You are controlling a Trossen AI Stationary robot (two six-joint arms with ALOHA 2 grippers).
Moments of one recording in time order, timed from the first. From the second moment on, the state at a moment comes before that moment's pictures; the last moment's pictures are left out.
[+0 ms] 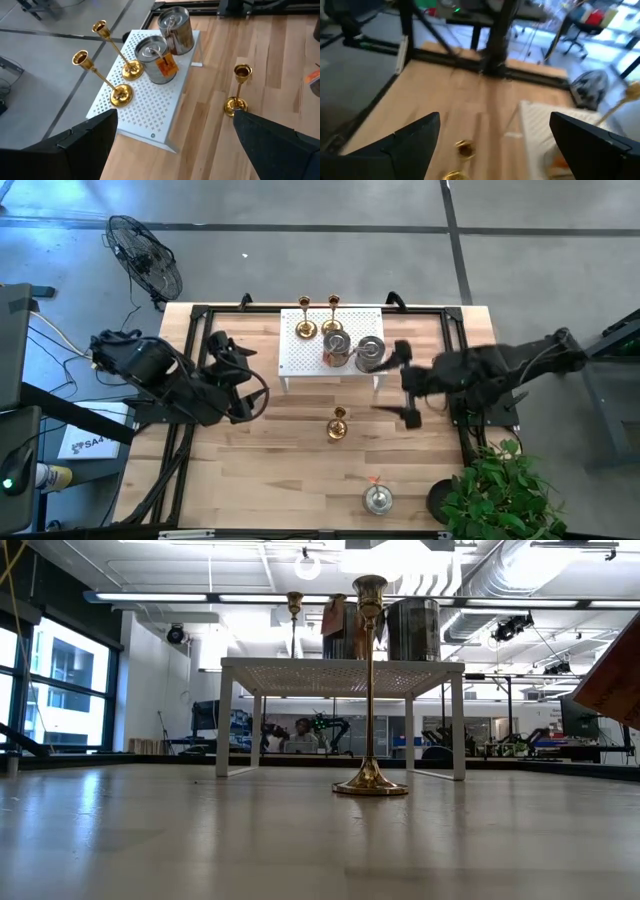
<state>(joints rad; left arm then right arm) -0.51 1.46 2.01 -1.53 -0.80 -0.53 0.28 1.12 1.23 -0.49 0.25 -0.07</state>
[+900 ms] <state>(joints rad) -0.51 1.46 1.80 -1.40 -0.78 -0.57 0.45 1.49 1.10 -0.22 0.65 0.25</state>
